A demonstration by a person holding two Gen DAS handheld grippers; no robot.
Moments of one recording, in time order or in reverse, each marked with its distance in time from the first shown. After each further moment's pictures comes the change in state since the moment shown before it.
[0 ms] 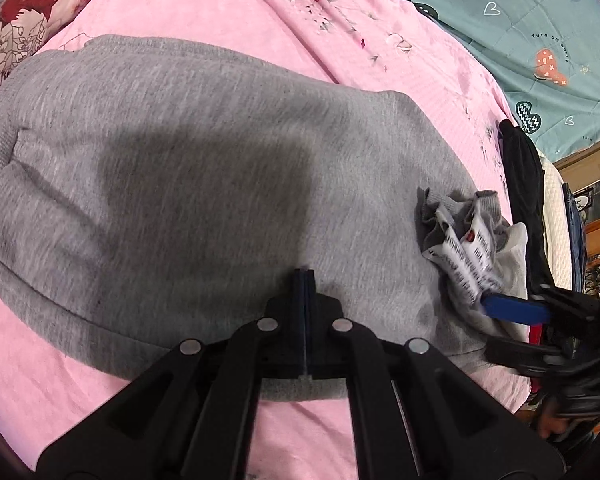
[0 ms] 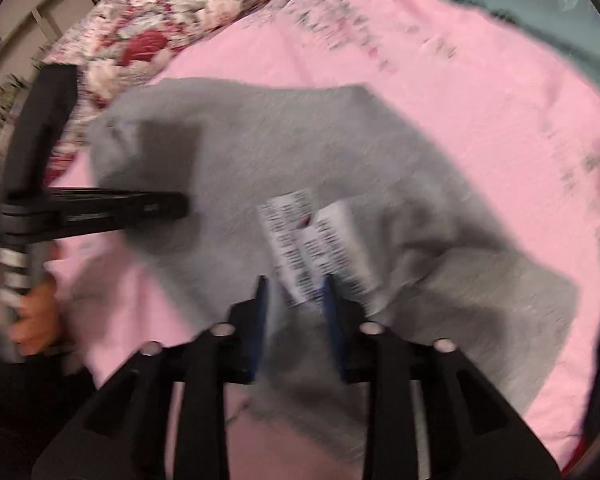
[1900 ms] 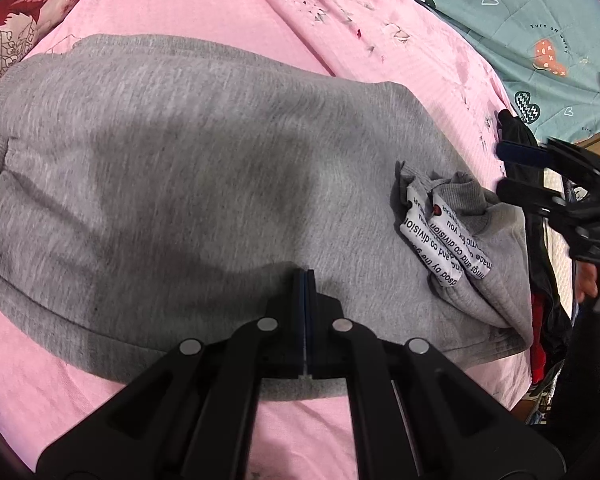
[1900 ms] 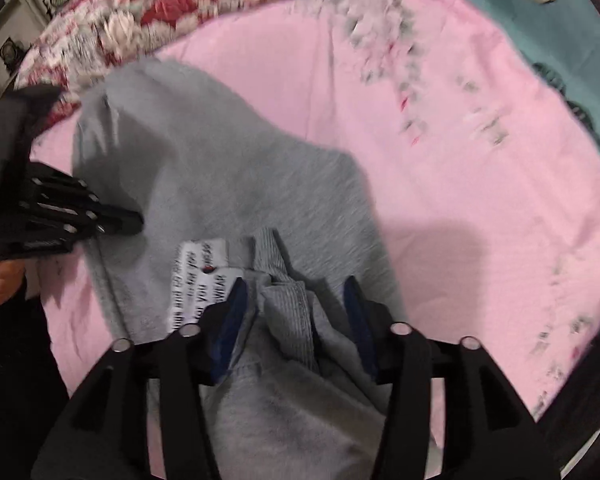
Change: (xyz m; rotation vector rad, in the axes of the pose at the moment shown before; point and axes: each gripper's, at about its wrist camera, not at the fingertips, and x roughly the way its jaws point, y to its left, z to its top) left arm 0.004 0.003 0.008 0.018 0.042 -0.008; right arm -0.010 -0.023 0.070 -0.388 0.051 -0.200
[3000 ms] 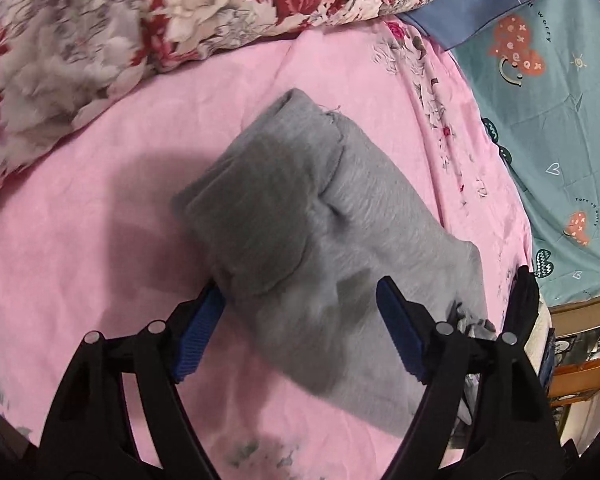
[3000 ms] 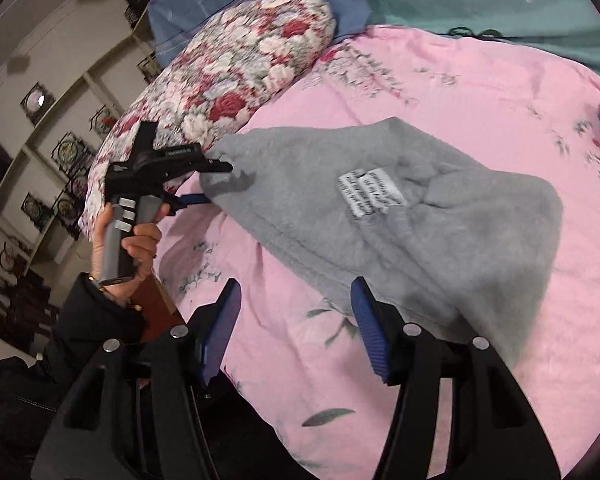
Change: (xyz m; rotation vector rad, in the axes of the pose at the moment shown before) left arm -0.069 0.118 -0.004 -0.449 -0.231 0.018; right arm -0.078 0.109 -0.147 0.458 -0.368 0.171
